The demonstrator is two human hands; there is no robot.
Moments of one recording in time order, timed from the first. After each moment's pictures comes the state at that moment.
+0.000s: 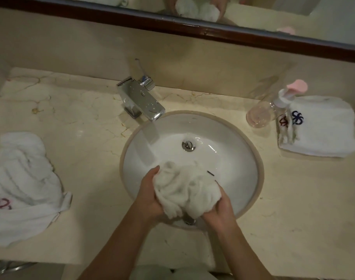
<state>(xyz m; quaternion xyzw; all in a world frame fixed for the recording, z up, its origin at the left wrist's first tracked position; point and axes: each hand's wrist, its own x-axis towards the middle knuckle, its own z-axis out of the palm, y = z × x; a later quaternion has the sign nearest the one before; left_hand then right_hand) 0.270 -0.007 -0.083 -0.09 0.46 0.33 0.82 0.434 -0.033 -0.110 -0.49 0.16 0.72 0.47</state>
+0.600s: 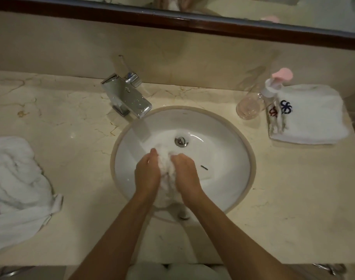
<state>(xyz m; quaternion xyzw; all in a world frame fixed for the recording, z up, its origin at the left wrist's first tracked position) 0.286 0.017 -0.090 0.26 0.77 0.30 0.49 0.374 0.008 -0.089 -0.67 -0.38 0.55 0.31</state>
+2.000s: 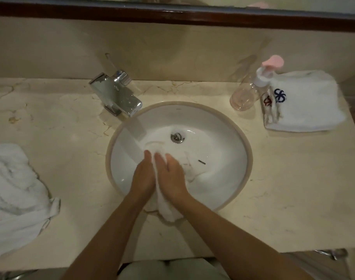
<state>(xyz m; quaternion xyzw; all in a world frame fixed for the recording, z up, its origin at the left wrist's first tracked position) 0.281 0.007 -0.104 0.45 0.74 0.19 0.47 0.355 -0.006 -0.099 -0.69 -0.39 0.52 0.31</state>
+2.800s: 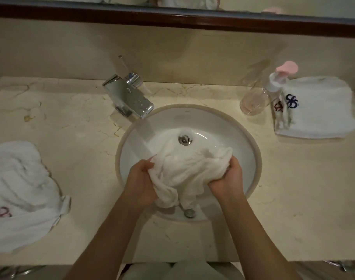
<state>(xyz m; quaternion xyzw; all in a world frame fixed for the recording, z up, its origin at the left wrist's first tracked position) 0.250 0.007 -0.086 -0.02 0.47 0.39 0.79 0.451 0.011 -0.089 -0.47 0.12 0.68 0.55</state>
